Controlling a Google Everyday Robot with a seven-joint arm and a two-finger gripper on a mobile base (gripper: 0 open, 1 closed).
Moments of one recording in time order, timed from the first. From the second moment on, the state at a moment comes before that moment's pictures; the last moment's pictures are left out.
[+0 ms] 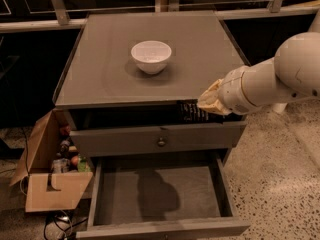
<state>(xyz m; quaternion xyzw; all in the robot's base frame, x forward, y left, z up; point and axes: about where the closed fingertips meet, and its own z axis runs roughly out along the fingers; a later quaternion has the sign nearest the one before) 0.540 -0.138 0.848 -0.59 0.72 0.02 0.37</state>
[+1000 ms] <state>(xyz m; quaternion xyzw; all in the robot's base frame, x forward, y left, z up) 0.561 -0.161 0.908 -0.58 0.72 -0.01 0.38</state>
